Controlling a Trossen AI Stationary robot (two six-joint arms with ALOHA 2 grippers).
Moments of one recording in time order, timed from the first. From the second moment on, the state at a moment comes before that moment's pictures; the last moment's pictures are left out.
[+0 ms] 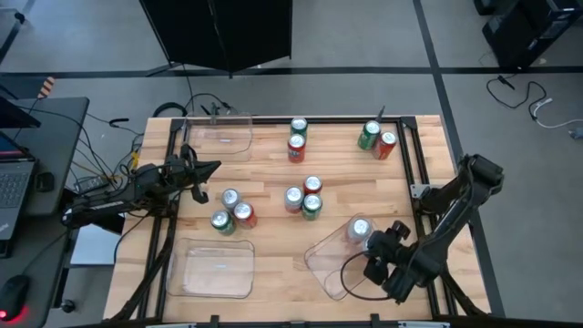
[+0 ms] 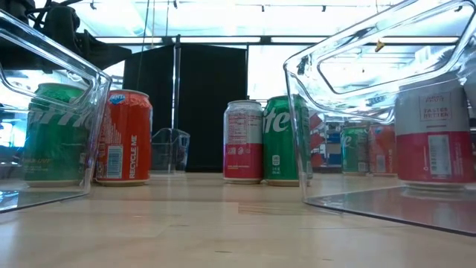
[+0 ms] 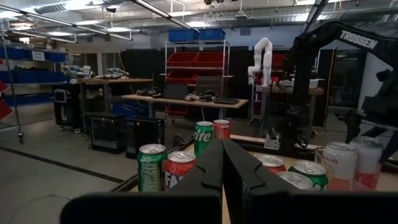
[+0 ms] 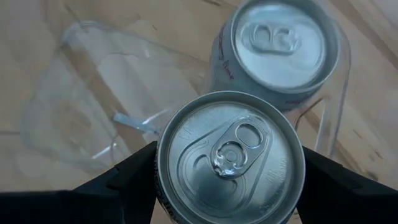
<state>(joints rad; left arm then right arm) 0.21 0.01 0.06 0.17 -0.15 -0.01 0.89 1.60 1.14 -1.17 0.48 1.56</state>
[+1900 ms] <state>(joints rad) 0.16 0.82 0.64 -0.17 0.15 -0.04 0.72 1.42 1.16 -1.01 0.80 0.91</state>
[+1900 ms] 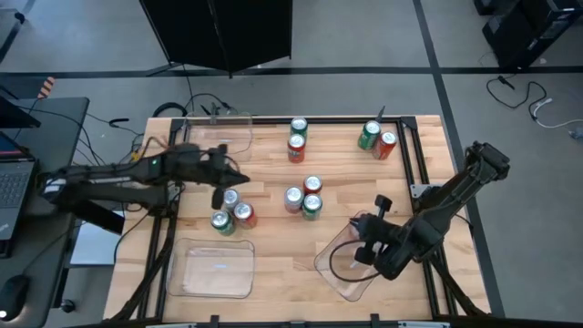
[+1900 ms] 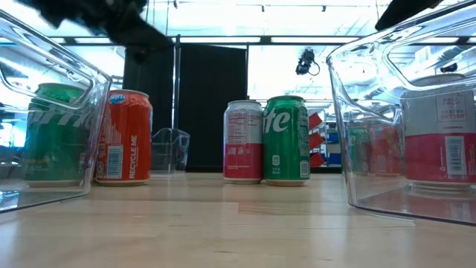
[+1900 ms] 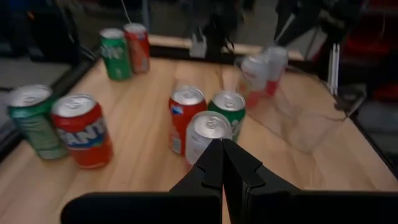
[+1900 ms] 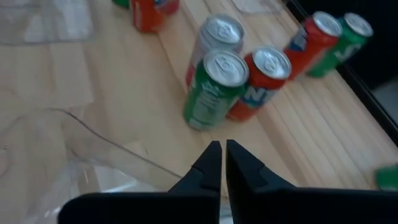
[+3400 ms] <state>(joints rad) -0.15 1.35 1.12 -0.73 0.05 -0.06 0.69 1.61 1.04 -0.31 0.05 0.71</state>
